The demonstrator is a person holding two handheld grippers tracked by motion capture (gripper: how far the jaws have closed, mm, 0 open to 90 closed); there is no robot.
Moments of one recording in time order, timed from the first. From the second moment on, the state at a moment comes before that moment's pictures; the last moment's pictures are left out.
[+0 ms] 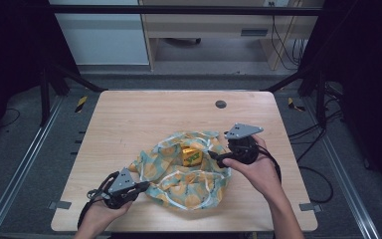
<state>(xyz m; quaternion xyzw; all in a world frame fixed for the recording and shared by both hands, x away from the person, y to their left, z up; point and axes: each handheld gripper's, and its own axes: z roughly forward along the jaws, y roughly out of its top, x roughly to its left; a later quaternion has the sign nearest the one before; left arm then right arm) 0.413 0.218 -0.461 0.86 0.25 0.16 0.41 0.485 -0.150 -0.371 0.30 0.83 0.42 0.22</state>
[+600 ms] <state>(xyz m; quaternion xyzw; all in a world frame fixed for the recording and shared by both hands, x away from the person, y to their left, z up) 0.415 0.219 -0.461 0.85 0.26 0.17 0.42 0.485 -0.149 -0.401 0.31 0.83 0.40 0.23</state>
